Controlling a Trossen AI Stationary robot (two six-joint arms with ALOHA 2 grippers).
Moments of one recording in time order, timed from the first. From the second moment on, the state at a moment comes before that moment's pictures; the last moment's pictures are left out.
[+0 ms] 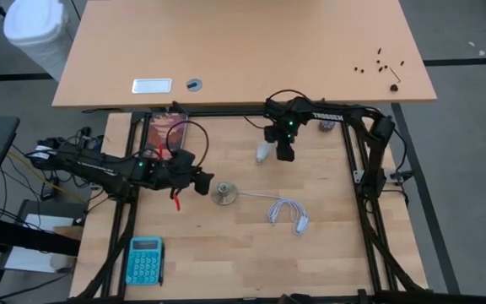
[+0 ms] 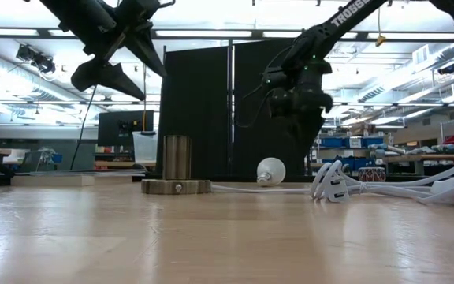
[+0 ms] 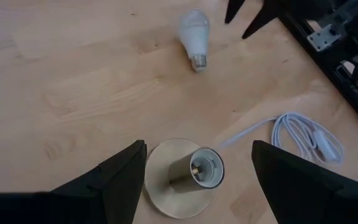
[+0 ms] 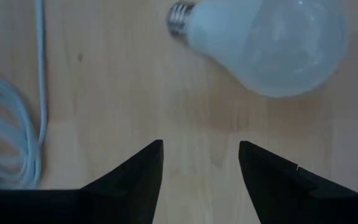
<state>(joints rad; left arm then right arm) -0.16 1.11 0.78 -0.44 -0.51 -1.05 -0.57 1.88 1.39 -1.01 -0.30 -0.48</state>
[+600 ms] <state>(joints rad) -0.16 1.11 0.78 -0.41 -0.43 -1.00 -0.54 1.80 1.36 -1.14 -0.15 -0.61</state>
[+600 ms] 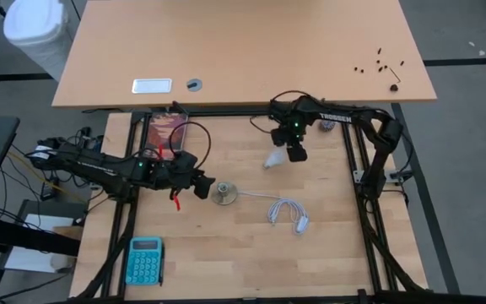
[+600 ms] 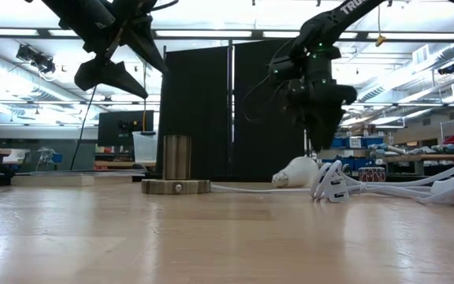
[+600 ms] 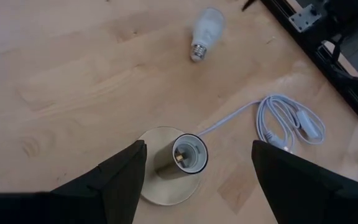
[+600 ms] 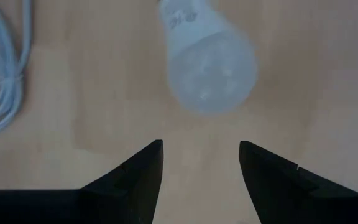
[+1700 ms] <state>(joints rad) -0.16 1.11 0.78 -0.40 -0.31 -0.95 -0.55 1.17 0.43 -0.02 -0.35 -0.35</state>
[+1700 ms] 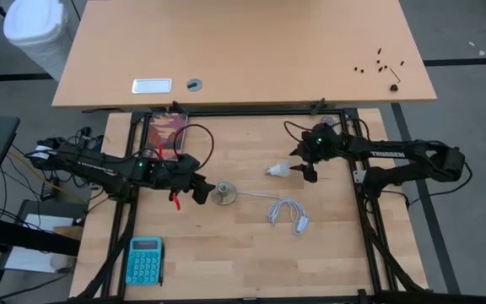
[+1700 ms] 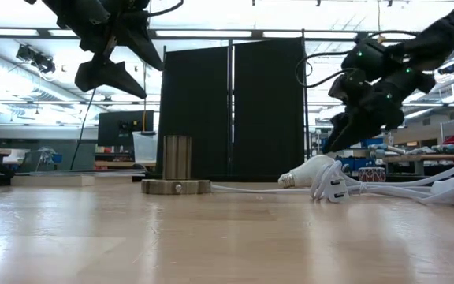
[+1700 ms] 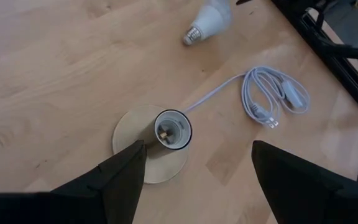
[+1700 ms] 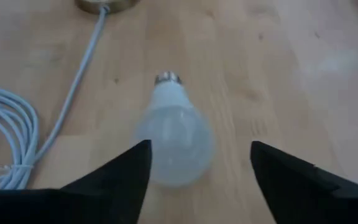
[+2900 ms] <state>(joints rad) -0.16 1.11 0.78 -0.38 -0.29 -0.98 -0.36 1.74 0.43 0.65 -0.37 -0.20</state>
